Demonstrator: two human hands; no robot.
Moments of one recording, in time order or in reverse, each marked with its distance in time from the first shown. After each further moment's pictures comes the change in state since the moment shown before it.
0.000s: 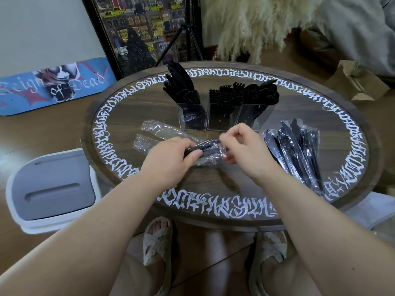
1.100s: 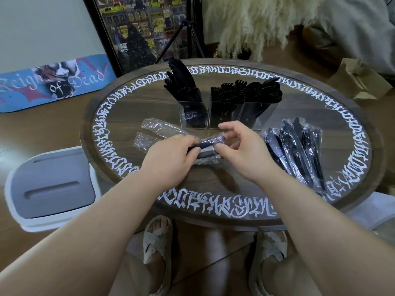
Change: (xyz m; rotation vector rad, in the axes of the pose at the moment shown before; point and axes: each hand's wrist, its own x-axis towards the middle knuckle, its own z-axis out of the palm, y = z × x) left_hand 0.000 0.001 0.000 0.071 0.014 0.053; right_hand -0.001 0.000 0.001 -0.232 -0.017 -0.180
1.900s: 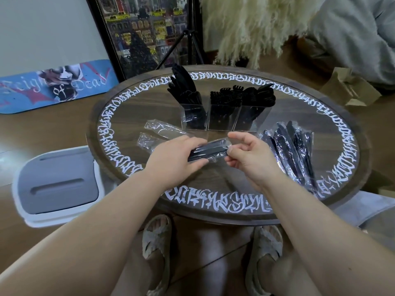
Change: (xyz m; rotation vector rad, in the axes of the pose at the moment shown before) left_hand -0.011 0.001 0.001 -0.018 0.062 0.119; right_hand -0.021 0.001 -0.004 0.569 0.066 0.302
